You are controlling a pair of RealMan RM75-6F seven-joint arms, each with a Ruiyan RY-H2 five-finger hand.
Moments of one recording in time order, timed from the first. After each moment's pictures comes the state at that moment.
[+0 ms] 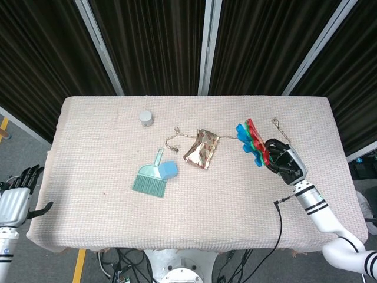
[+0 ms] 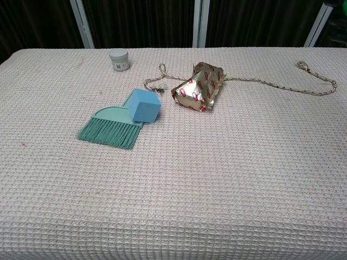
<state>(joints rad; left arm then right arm) -0.12 -1.21 -0.05 -1.44 1.44 1.39 -0.14 0.51 -1.25 0.19 -1.41 -1.59 1.10 1.86</state>
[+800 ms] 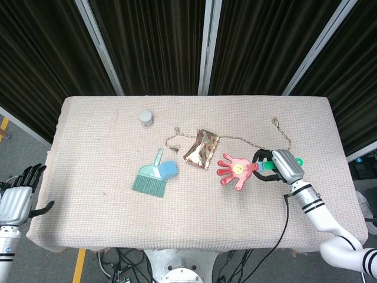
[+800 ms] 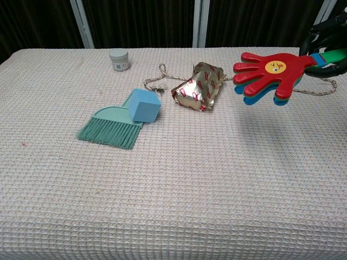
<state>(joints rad) -0.13 -1.19 -0.05 -1.48 1.44 1.38 -0.10 0.55 -1.23 0.16 -1.48 -1.44 1.00 0.43</state>
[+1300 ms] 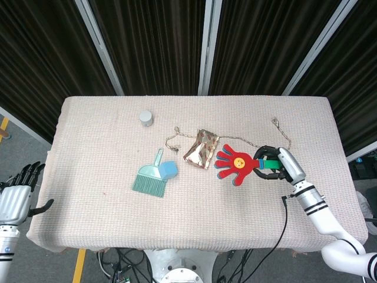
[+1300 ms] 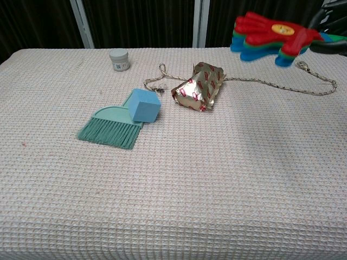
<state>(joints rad) -0.13 -1.19 -0.06 -1.47 1.45 1.41 -0.09 0.51 -1.19 0.20 -1.54 -1.46 1.02 0.93</state>
